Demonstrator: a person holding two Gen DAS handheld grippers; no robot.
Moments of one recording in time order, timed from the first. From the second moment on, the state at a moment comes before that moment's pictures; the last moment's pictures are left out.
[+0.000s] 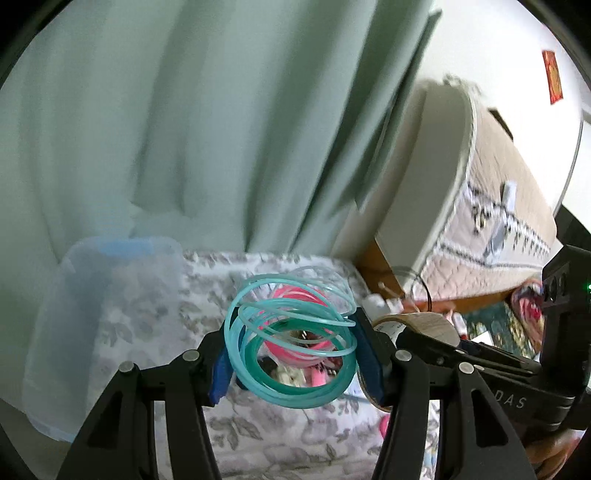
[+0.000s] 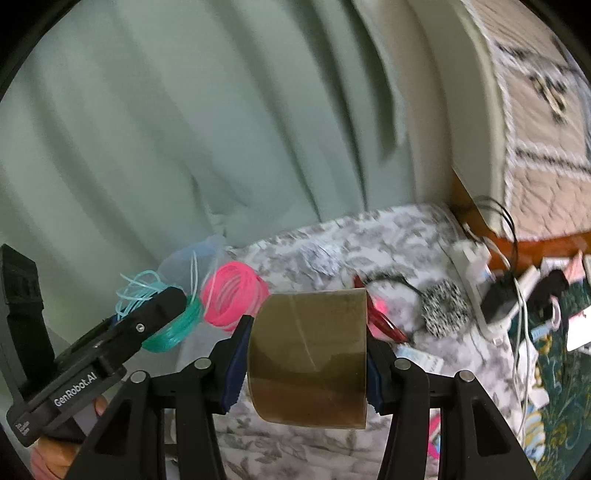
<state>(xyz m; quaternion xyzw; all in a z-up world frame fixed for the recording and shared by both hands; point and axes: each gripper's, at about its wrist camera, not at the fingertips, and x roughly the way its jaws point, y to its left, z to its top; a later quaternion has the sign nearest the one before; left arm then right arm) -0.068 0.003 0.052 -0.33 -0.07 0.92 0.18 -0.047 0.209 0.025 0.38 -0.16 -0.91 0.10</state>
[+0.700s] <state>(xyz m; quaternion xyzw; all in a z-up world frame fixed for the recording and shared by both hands) -0.036 -0.161 0.055 -0.29 -0.15 0.95 0.00 -0.085 0.040 0.065 0.36 -0.06 -0.89 0.26</state>
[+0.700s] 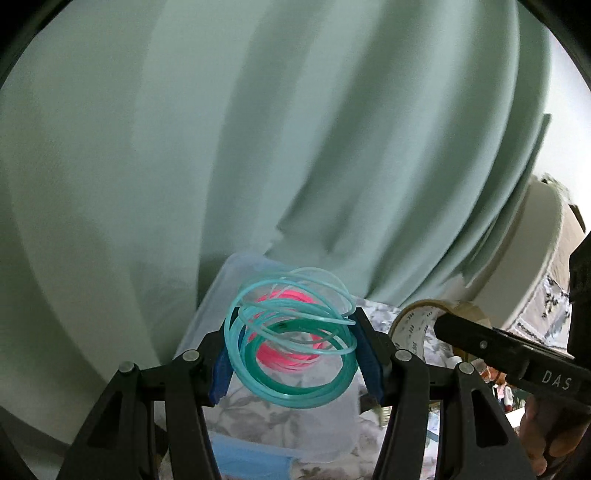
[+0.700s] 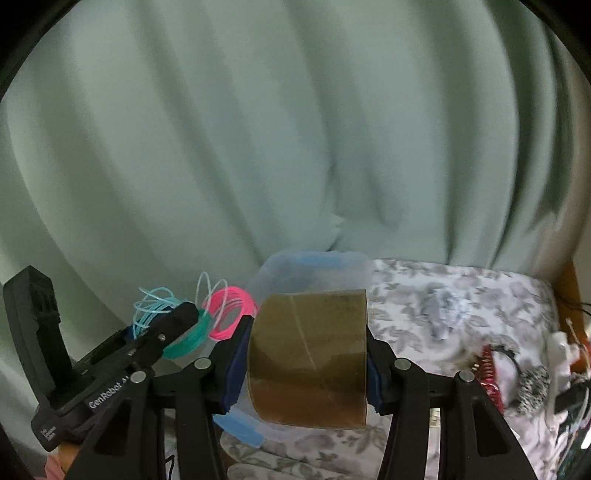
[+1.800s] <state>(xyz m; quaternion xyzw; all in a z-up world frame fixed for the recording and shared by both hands) -0.068 -0.199 -0.011 -0.38 -0.16 0.91 -0.02 -0.127 -0.035 0.011 0.44 0.00 -0.86 0.27</state>
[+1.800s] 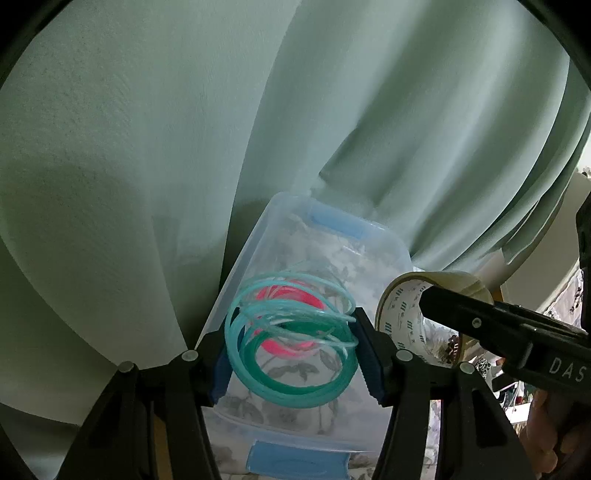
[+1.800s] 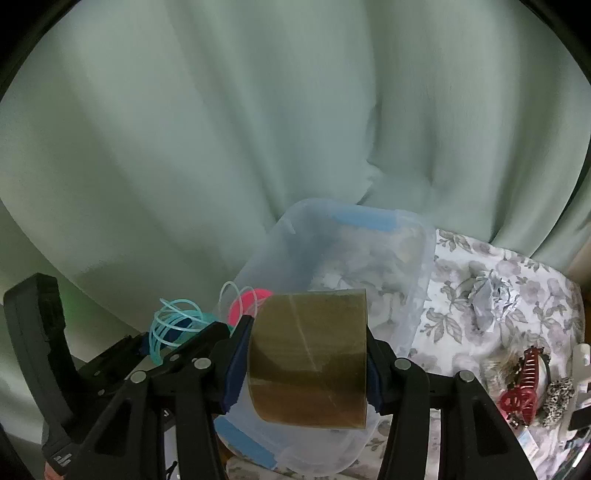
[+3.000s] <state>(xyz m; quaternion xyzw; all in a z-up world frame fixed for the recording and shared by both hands) -0.062 -0.170 0.003 -0.36 -0.12 0.92 -0.02 -0.106 0.005 0.014 0.42 -0.02 -0.88 0.24</state>
